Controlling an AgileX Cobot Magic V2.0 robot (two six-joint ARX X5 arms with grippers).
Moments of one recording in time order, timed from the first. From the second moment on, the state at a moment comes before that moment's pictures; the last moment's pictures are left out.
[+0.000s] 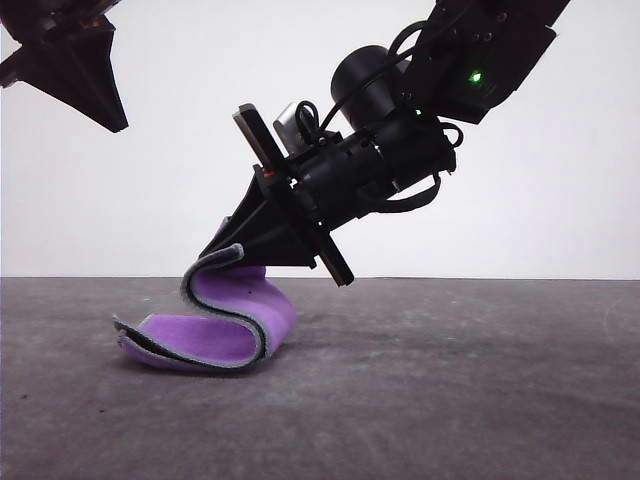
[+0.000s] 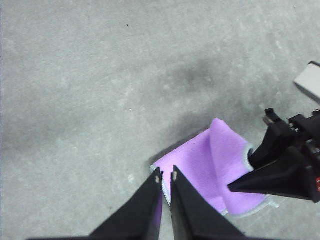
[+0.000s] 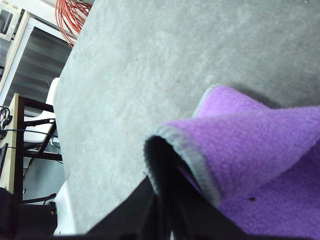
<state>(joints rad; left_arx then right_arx) -0.11 1.57 1.54 -0.96 0.42 0.17 0.62 1.93 1.19 0.07 -0.78 0.48</state>
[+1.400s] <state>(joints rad) -0.11 1.57 1.54 -0.96 0.42 0.17 0.54 1.93 1.19 0.02 -0.79 0.44</state>
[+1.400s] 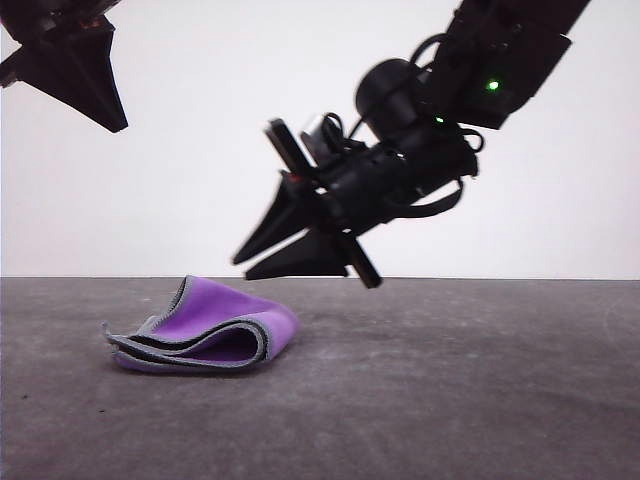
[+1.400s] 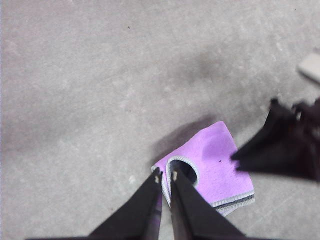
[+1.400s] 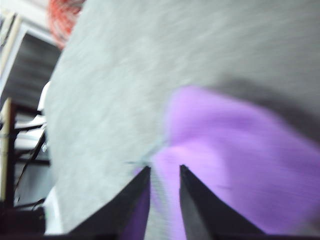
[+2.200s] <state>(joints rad) -0.10 1.43 1.54 -1.07 0.42 0.17 0.34 1.45 1.19 -0.68 -0.35 -0.06</state>
